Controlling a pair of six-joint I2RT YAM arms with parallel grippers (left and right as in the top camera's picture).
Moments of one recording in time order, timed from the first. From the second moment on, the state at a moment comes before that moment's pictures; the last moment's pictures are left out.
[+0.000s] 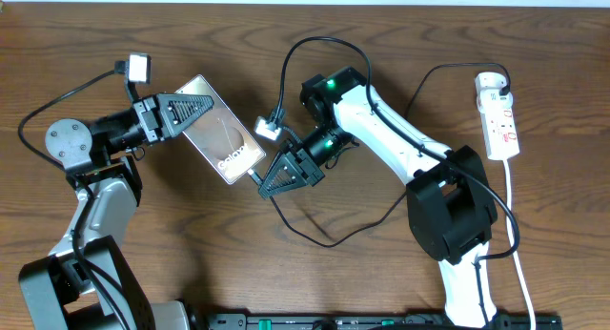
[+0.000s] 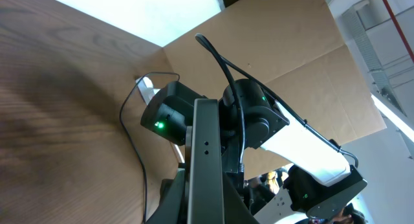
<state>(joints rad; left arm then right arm) 0.34 1.54 0.75 1.24 1.53 -1.50 0.61 2.18 1.80 -1.51 -1.35 -0.89</state>
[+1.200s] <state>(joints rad) 0.34 1.54 0.75 1.24 1.53 -1.50 0.61 2.18 1.80 -1.51 -1.36 -0.89</state>
